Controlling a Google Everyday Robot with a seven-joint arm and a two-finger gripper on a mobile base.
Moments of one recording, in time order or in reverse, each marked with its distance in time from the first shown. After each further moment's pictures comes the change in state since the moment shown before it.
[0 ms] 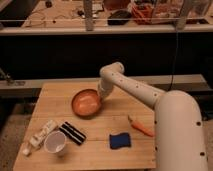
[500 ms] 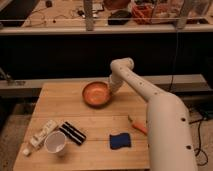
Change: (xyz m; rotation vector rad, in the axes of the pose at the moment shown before) arm -0.011 0.105 -0.010 -0.027 0.005 0.199
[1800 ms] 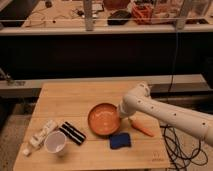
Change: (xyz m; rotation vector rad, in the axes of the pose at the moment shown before) arm -0.188 -0.032 -0.029 -0.014 0.045 -0.164
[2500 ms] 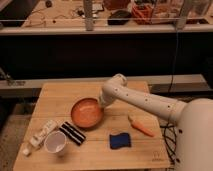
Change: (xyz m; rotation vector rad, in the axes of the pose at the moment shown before) arm 0.141 -0.064 0.041 0.079 0.051 -0.164
